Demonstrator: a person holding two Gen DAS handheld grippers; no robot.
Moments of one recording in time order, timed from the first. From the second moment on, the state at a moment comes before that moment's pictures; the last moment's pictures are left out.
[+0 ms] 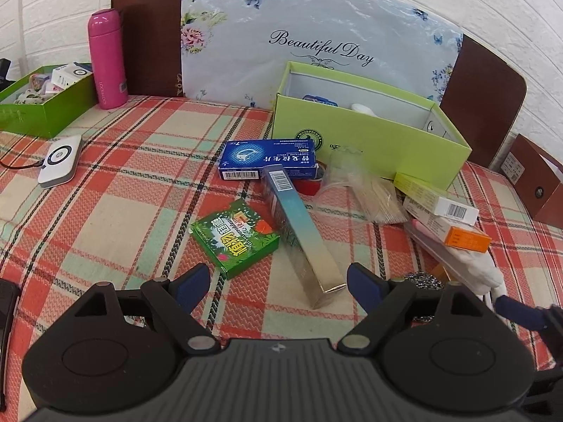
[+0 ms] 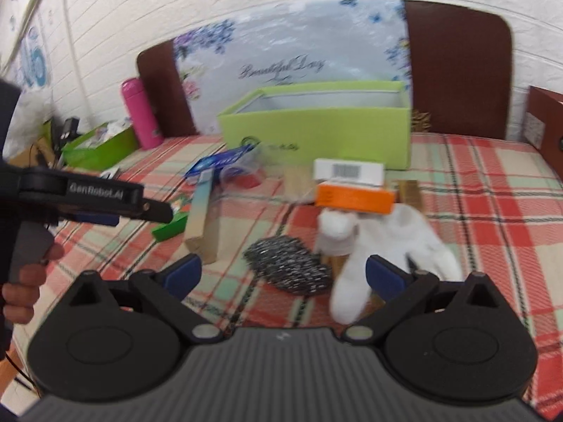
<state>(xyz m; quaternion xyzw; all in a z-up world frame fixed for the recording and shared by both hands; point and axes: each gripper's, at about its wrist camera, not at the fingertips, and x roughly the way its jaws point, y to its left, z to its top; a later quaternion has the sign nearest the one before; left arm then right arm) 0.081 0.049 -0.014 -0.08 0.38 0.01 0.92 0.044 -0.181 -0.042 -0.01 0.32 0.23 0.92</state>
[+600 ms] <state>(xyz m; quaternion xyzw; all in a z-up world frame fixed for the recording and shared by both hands) 0.139 0.038 -0.052 -0.10 0.40 -0.04 0.91 0.043 -0.160 -0.063 -0.09 0.33 0.27 0.90</state>
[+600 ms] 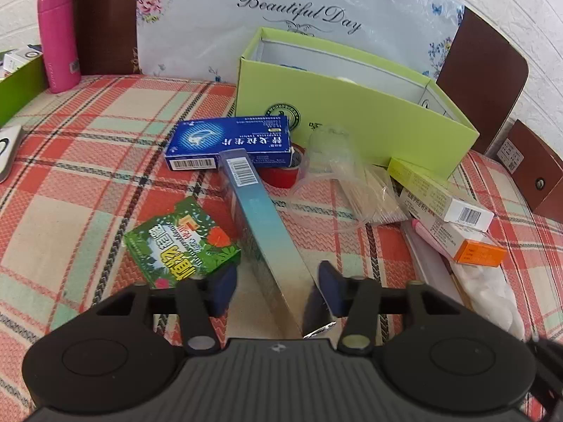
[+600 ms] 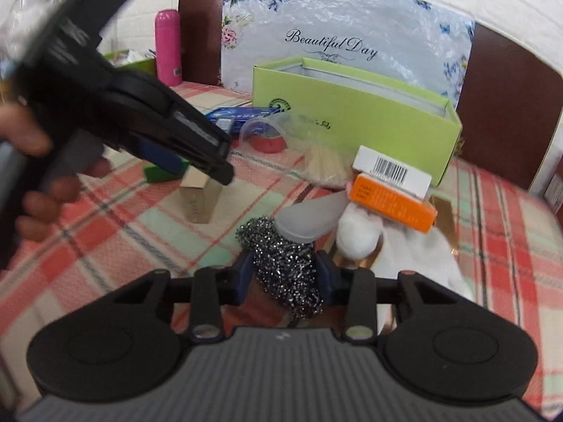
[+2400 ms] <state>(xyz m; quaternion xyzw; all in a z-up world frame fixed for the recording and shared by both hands) 0.091 0.058 -0.062 0.01 0.43 -0.06 0.90 0.016 -0.153 -0.071 -0.05 0.37 0.35 0.86</state>
